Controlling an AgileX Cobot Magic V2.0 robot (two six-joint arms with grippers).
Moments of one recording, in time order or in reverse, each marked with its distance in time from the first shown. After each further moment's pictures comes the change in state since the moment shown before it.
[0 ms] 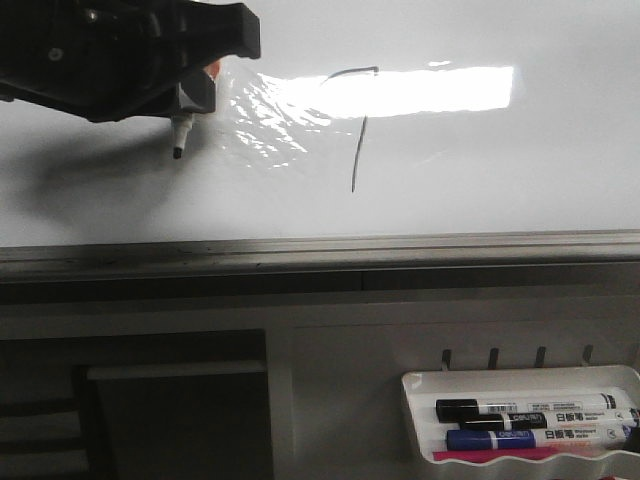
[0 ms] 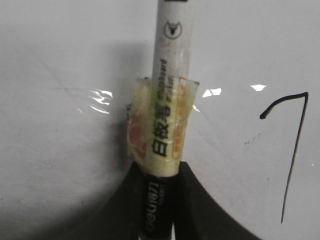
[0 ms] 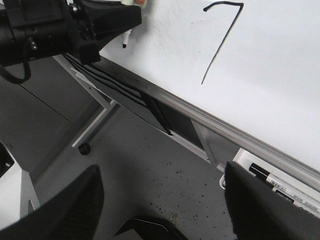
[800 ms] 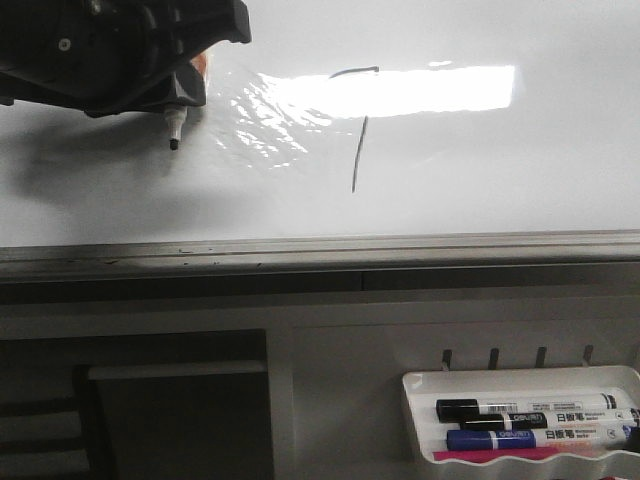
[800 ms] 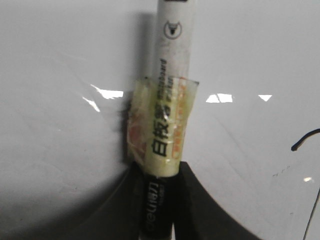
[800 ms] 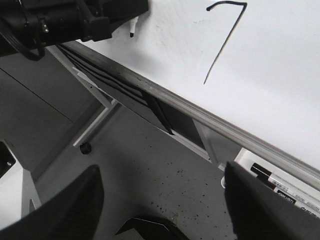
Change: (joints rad) left arm 0.058 0.025 -0.040 -0.001 0.023 -0.060; right arm 0.000 0.000 0.000 0.000 0.000 0.003
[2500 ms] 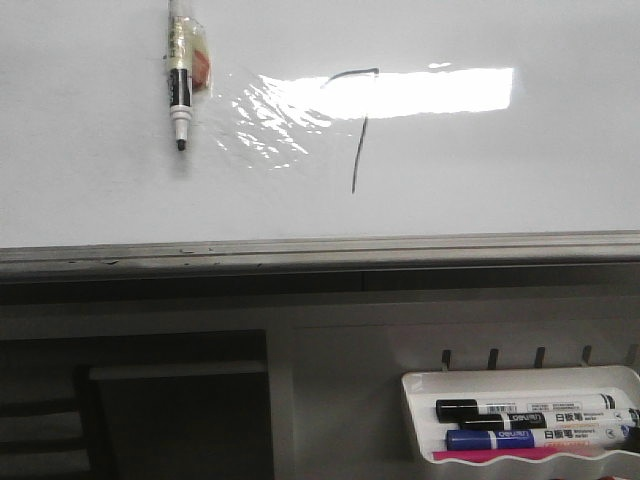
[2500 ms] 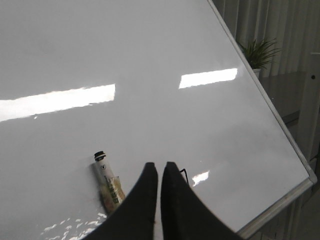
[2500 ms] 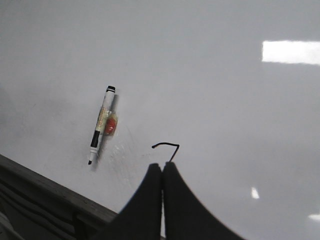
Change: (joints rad) left arm 0.002 -0.974 0.307 0.051 0.314 0.445; right arm 0.016 -0.445 0.352 0.401 -0.529 -0.413
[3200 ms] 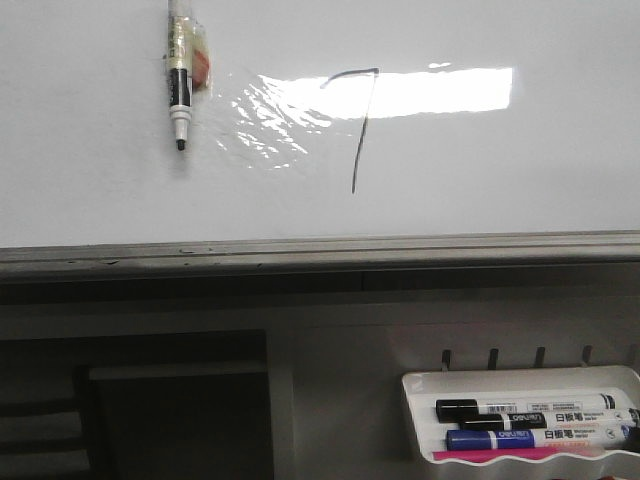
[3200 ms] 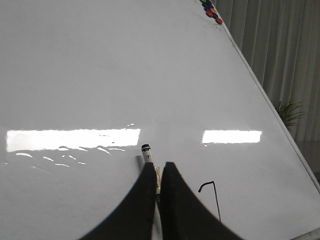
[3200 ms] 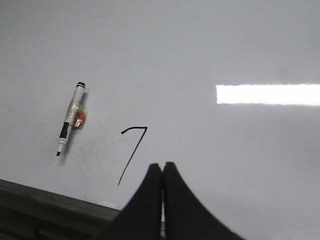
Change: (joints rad) left arm 0.000 -0.489 0.322 -0.062 -0.132 0.001; right arm 0.000 -0.483 0.377 0.076 -0.165 -0.029
